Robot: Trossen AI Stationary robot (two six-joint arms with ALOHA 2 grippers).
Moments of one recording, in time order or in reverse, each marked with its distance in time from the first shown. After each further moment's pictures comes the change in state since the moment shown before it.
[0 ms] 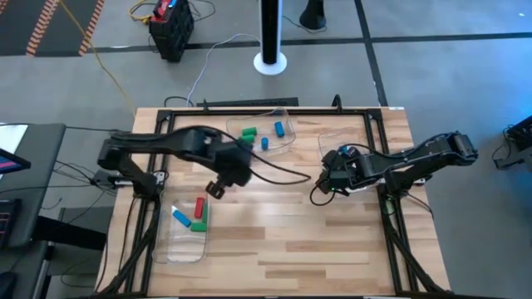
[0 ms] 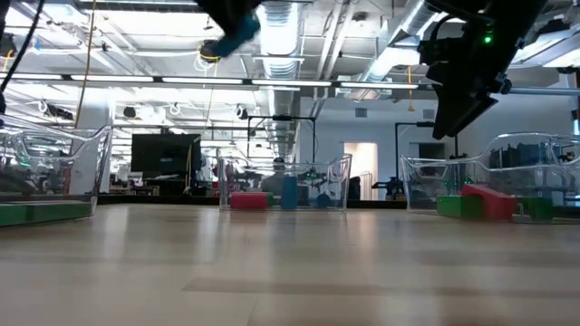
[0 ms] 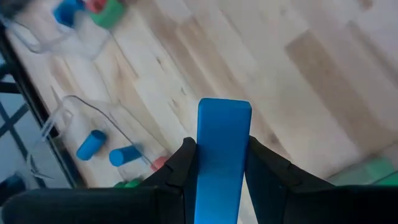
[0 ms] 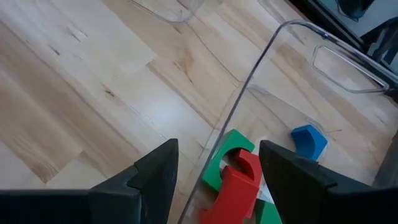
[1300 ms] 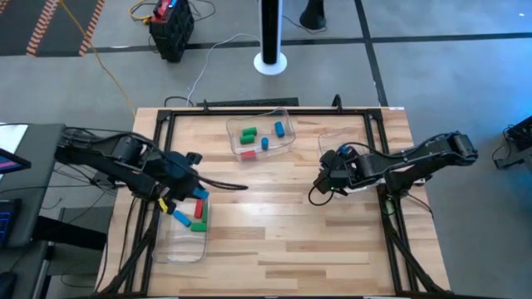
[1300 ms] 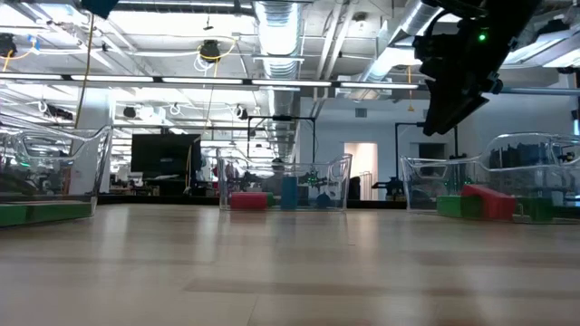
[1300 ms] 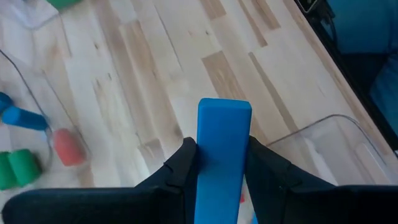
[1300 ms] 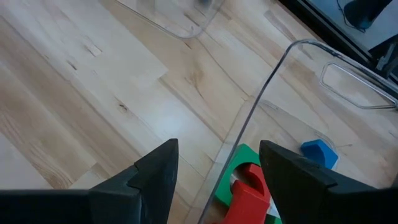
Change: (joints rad) left arm -0.184 -0.564 -0.495 0.126 0.113 -0.445; right arm -0.001 0.000 0.000 0.066 0.011 -0.037
